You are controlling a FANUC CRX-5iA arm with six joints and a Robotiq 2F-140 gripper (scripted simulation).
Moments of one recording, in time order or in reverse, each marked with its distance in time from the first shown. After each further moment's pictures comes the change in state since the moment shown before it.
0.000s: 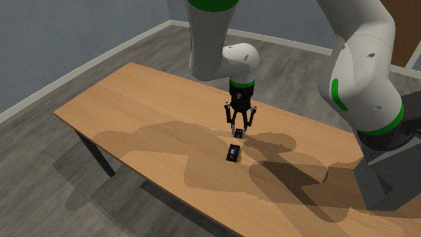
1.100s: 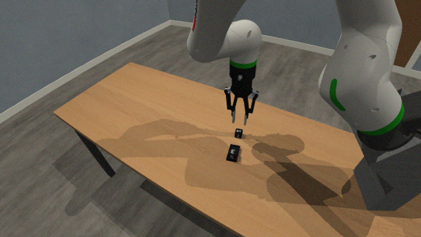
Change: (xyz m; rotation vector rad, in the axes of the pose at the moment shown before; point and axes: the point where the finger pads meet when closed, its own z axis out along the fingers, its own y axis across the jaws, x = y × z) arm 0.000 0.000 -0.077 0.000 0.000 0.000
